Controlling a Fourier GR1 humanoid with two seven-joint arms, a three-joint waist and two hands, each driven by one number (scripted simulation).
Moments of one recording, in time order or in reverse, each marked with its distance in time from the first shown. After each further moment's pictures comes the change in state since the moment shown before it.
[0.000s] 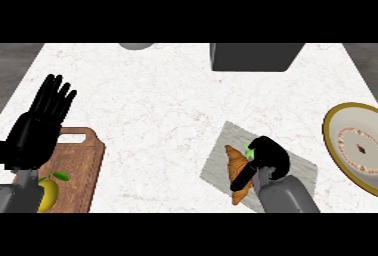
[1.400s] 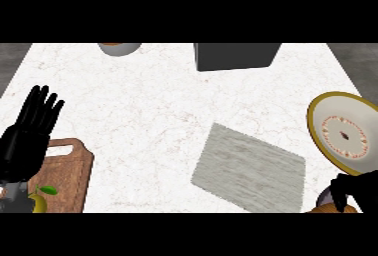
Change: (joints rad) left arm 0.086 -0.012 0.055 -0.035 -0.021 0.009 0.002; right arm 0.535 -0.760 -0.102 -0.637 -0.079 -0.182 -1.079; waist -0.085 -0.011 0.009
